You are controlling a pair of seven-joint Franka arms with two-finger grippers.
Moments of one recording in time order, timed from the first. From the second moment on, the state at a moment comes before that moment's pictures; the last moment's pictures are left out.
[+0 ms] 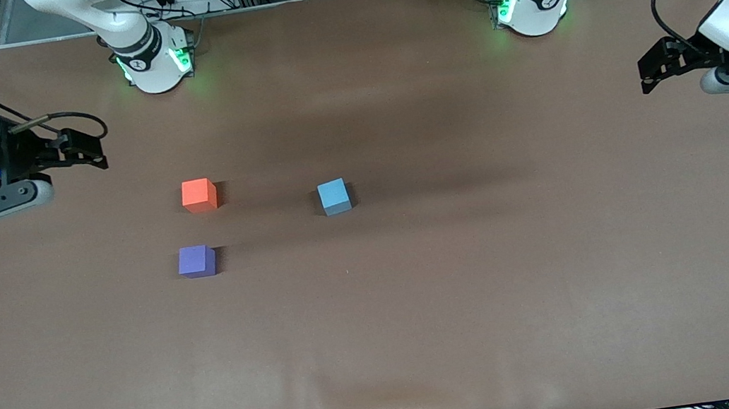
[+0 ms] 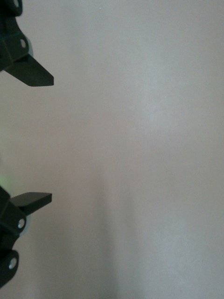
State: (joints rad) left arm -0.05 -0.05 -0.05 -1.66 0.03 1.59 0.03; right arm 0.17 0.07 0.00 -1.50 0.09 1.42 -0.01
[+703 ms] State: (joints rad) left arm -0.04 -0.04 -0.06 -1.68 0.03 1.59 0.06; right arm 0.32 0.11 0.00 -1.50 0.10 1.44 0.17
